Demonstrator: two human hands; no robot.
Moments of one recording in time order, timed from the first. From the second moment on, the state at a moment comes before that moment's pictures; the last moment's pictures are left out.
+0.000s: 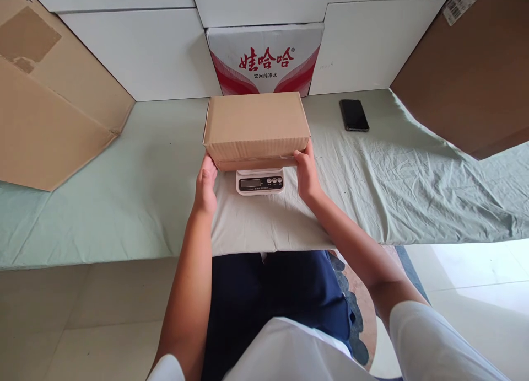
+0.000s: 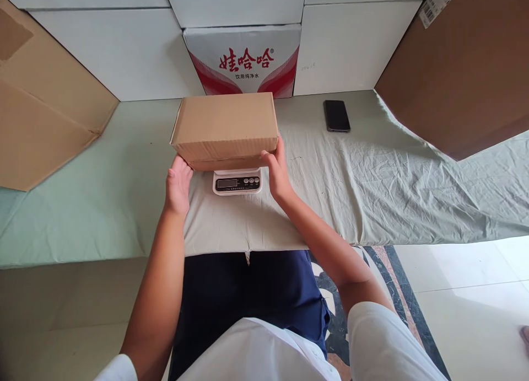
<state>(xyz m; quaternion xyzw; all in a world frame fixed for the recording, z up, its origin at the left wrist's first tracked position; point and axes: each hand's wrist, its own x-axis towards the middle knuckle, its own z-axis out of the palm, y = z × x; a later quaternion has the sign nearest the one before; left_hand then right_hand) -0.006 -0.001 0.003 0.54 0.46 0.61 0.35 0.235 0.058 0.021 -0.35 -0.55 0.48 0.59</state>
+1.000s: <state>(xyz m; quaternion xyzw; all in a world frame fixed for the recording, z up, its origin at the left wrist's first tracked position) -0.023 0.009 -0.003 0.54 0.43 0.64 0.34 0.248 0.076 0.009 -0.34 -0.52 0.51 0.59</state>
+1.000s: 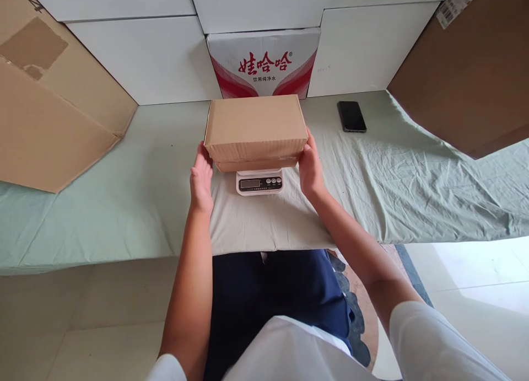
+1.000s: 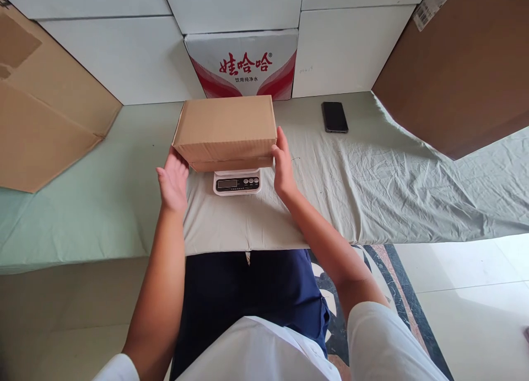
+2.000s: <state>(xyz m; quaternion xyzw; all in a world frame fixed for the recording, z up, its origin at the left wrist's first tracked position) -0.029 0.188 -0.015 0.42 0.46 0.67 0.40 0.199 0.215 0.007 -0.37 -0.54 0.44 0.62</state>
